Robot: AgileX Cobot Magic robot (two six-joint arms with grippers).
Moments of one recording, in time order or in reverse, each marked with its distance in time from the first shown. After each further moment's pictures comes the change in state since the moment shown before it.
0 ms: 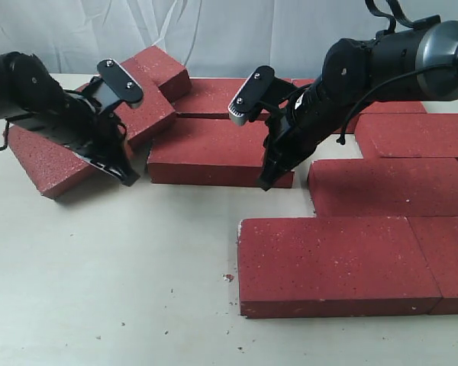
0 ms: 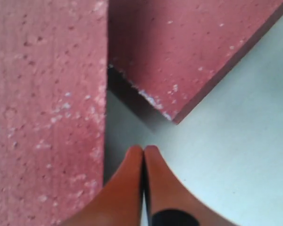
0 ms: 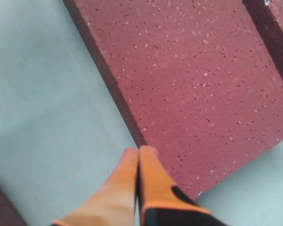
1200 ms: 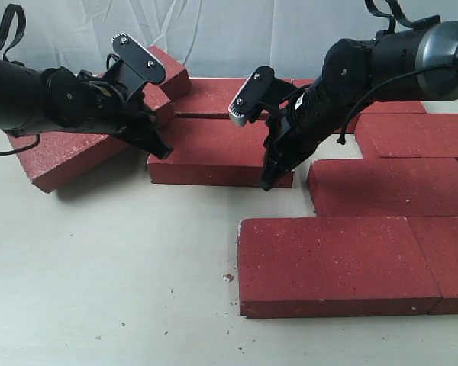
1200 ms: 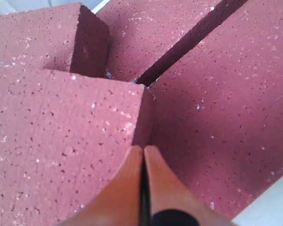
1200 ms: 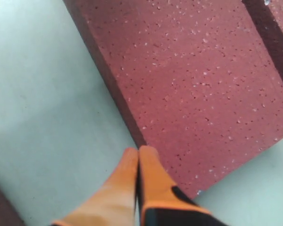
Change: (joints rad) left arm -0.108 0.040 0.000 -0.068 -0.378 -0.042; right arm 0.000 0.000 0.000 -0.009 0.002 -0.004
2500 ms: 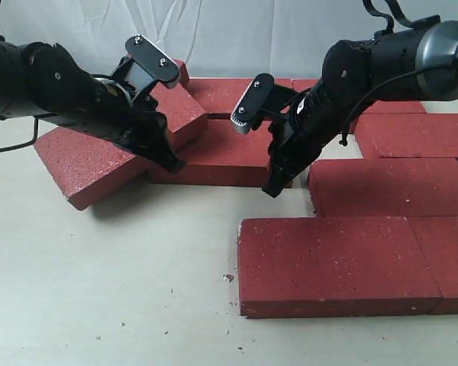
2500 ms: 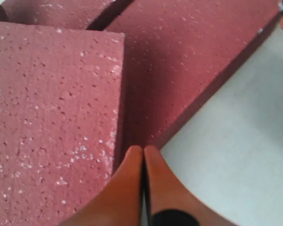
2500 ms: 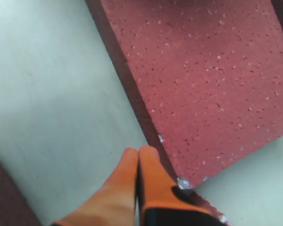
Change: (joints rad) left arm -0.063 -0.130 0.000 0.044 0.306 -0.127; right arm 0.000 0.000 0.000 -0.042 0.048 -0.004
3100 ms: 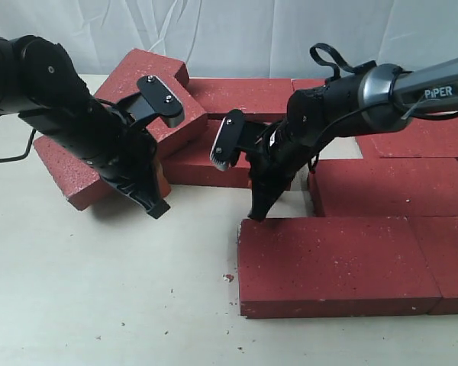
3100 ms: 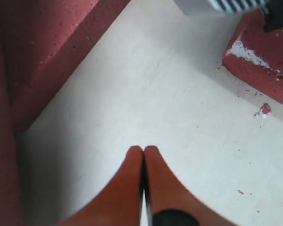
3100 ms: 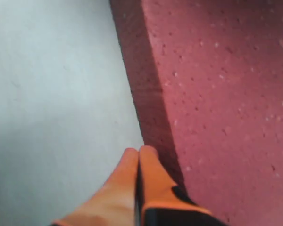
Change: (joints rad) left arm 0.002 -0.027 0.000 -0.019 0.367 0.091; right arm 0.060 0.141 0.000 -0.063 -0.161 -0.055
